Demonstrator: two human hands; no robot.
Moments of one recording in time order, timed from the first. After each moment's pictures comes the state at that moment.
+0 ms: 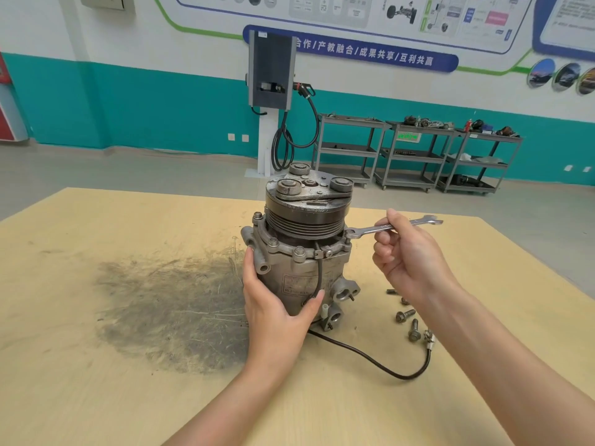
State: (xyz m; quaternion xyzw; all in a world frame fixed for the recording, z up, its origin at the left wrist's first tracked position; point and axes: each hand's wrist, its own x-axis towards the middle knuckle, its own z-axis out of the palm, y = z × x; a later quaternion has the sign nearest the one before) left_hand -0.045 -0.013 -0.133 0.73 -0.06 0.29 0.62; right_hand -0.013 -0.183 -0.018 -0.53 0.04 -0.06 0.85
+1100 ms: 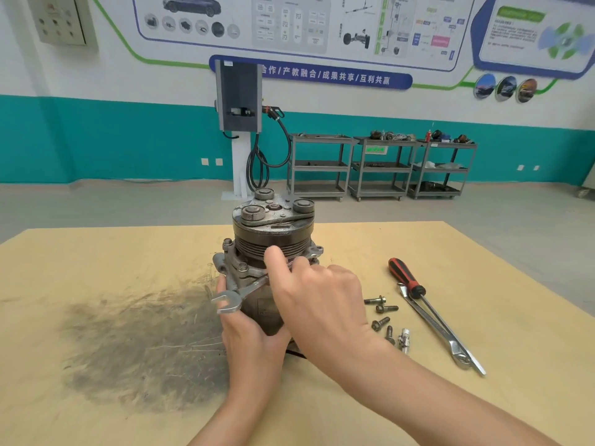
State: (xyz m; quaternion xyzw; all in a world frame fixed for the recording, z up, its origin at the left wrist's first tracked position) left_hand -0.040 -0.016 -0.130 0.74 0.00 0.25 0.62; right_hand -0.083 -0.096 -0.012 -0.85 -0.10 -0.51 -0.12
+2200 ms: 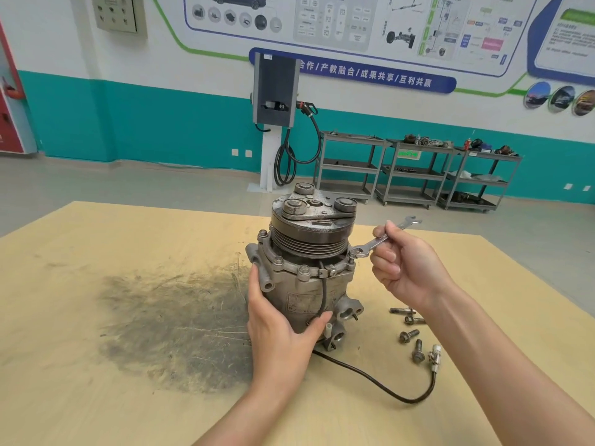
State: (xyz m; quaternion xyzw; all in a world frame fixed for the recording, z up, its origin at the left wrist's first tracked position) left_hand -0.043 -0.016 -0.135 0.74 -0.04 0.30 0.60; right_hand 0.001 -0.186 -0.008 -0.51 0.00 0.06 0.86
